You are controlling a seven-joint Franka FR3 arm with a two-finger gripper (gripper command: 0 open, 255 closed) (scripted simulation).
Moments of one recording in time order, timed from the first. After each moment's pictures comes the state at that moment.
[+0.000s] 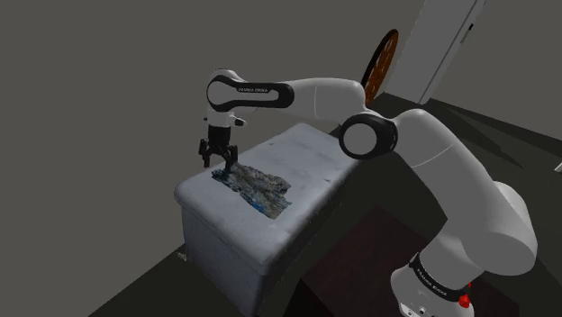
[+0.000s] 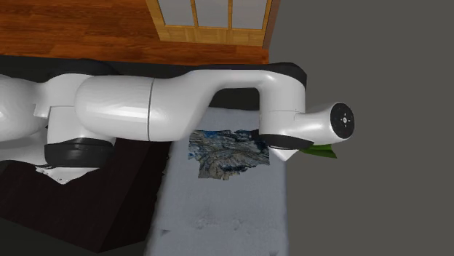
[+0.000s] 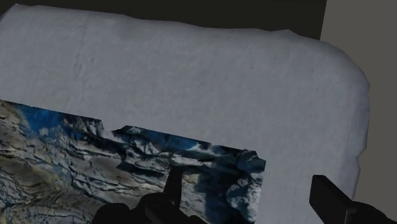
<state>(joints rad) 0.14 1.11 0.26 -0.78 0.08 1.65 1.49</state>
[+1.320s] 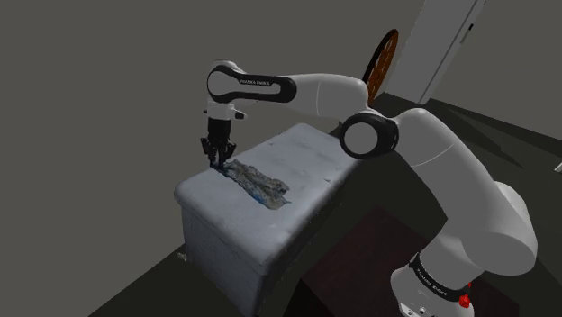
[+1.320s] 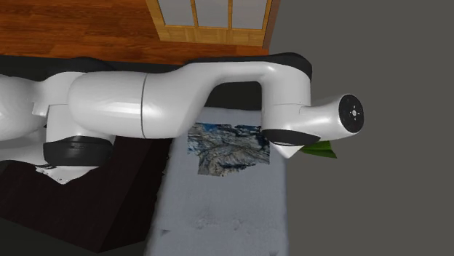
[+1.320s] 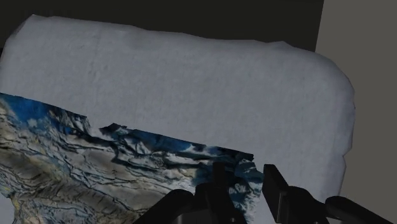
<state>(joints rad) 0.15 1.10 0.26 -0.73 0.08 1.59 1.50</state>
